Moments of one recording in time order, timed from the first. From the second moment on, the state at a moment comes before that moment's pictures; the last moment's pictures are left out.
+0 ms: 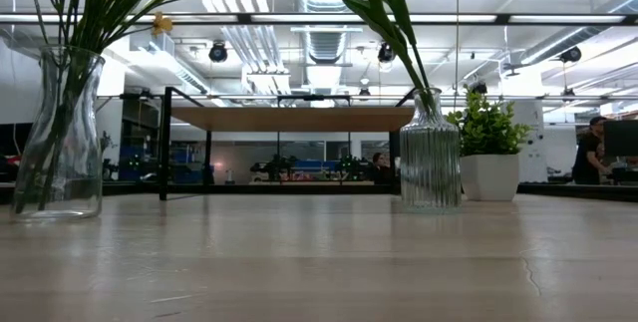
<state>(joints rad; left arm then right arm) -0.96 1.95 1.55 -0.67 -1.36 -0.91 0.68 1.89 1.30 0.53 0.73 -0.01</state>
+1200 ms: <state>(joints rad) -1.15 1.80 1.55 -0.74 -1.36 -0.86 0.88 1.47 1.31 -0.73 1.10 0.81</state>
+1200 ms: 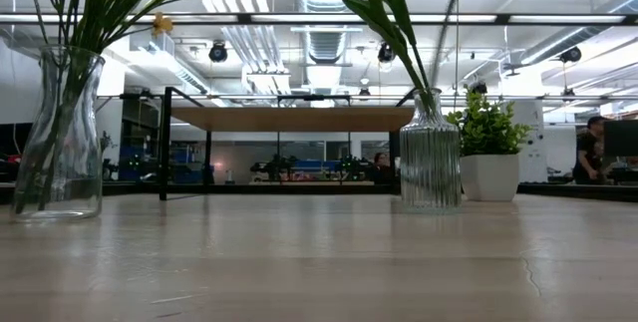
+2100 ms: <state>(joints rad) -1.15 1.80 1.55 -0.75 -1.36 -0.86 0.76 1.24 1.30 -0.94 1.13 0.86</state>
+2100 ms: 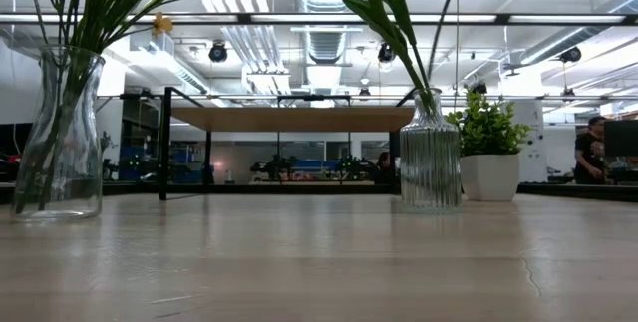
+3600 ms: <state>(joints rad) -1.15 1.80 1.52 -0.76 -1.37 -0.87 0.53 1.28 1.02 -0.56 0.90 0.80</state>
